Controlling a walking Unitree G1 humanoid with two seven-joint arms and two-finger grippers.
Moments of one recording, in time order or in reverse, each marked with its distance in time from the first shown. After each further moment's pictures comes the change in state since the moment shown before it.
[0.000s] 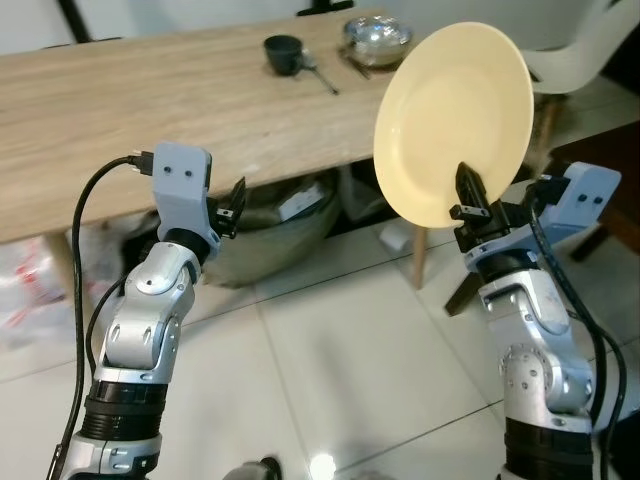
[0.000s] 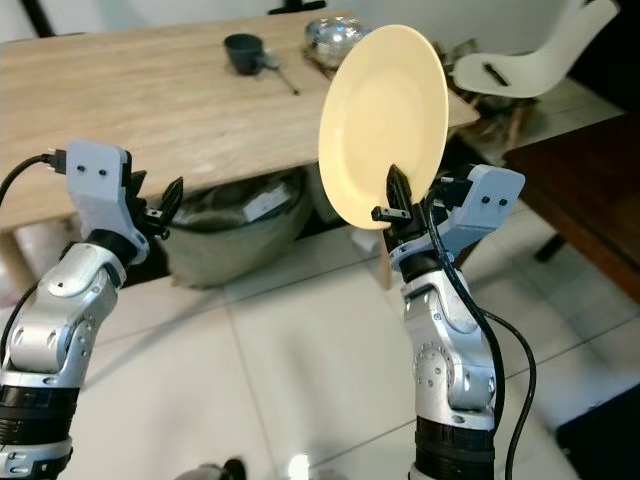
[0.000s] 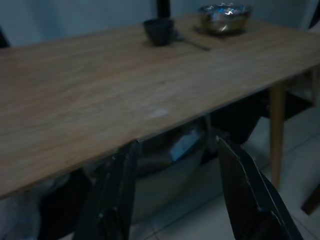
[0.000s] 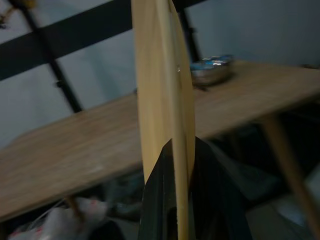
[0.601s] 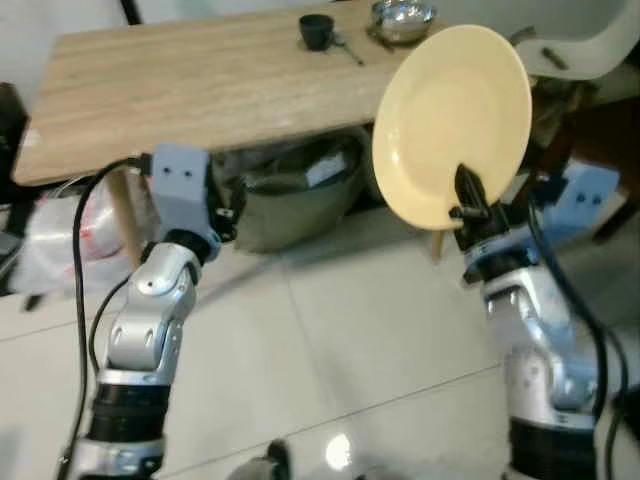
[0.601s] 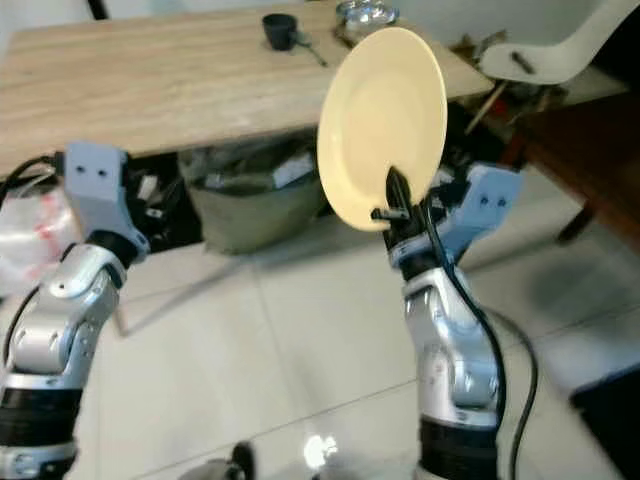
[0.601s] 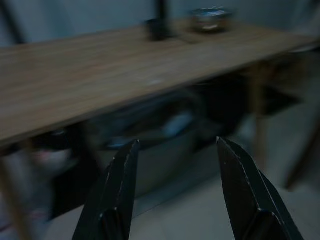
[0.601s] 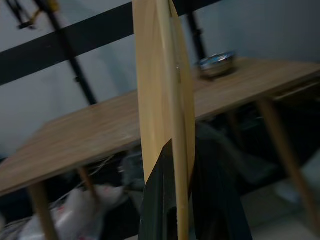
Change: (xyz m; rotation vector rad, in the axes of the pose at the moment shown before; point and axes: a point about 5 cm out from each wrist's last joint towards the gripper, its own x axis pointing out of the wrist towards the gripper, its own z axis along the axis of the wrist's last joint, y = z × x) left arm 0.001 -0.005 0.001 -0.007 -0.006 -0.014; right arm -0.002 -0.003 0.000 -0.009 0.003 -0.011
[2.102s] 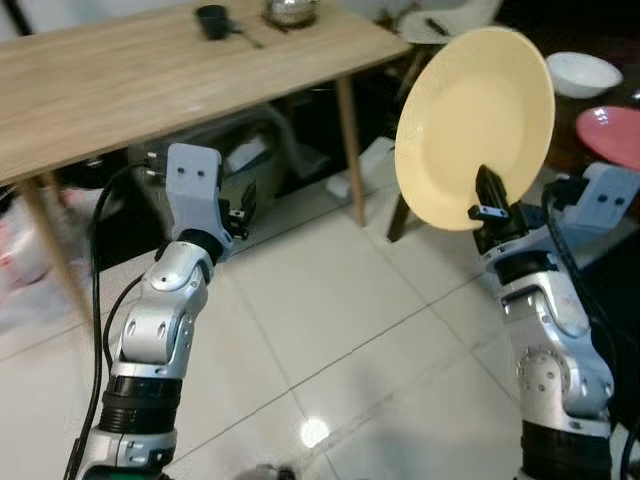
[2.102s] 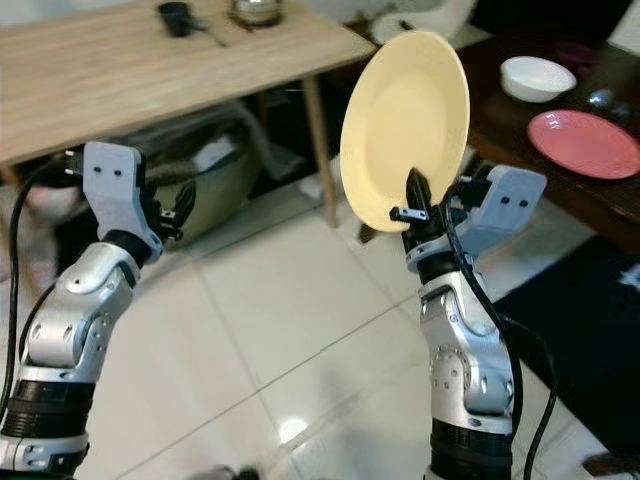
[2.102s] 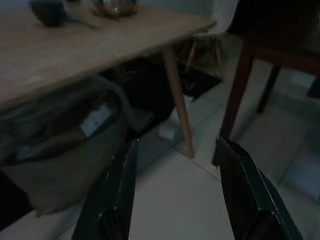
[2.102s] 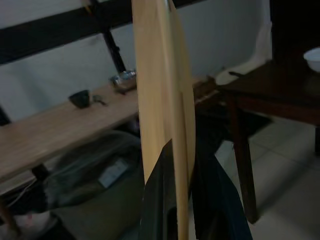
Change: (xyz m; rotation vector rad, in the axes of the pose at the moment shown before) left arm 0.006 0.004 -0.005 -0.009 0.045 0.022; right arm 0.000 0.000 0.000 0.008 0.000 -0.024
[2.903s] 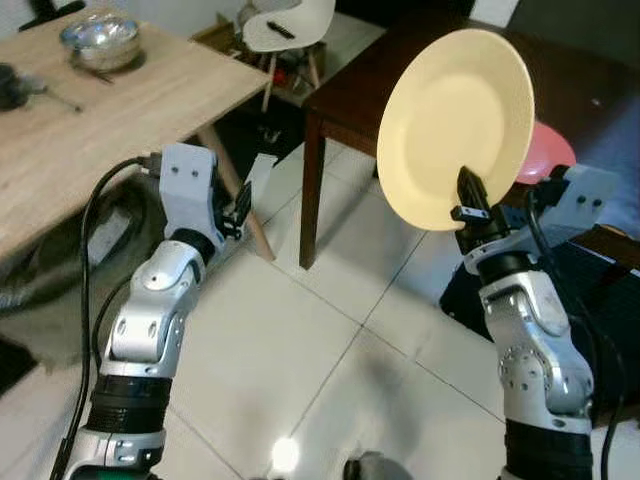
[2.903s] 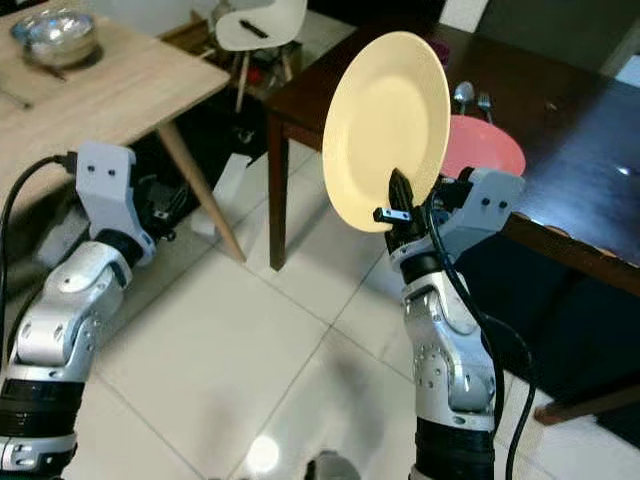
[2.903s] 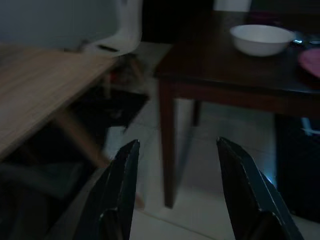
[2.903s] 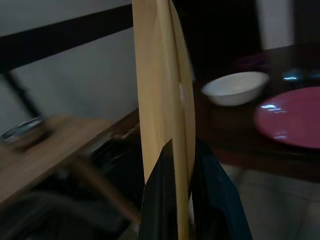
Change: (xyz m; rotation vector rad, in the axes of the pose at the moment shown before) left arm -0.001 -0.007 0.001 0.008 -0.010 -0.077; right arm 0.001 0.001 -0.002 0.009 0.005 -0.002
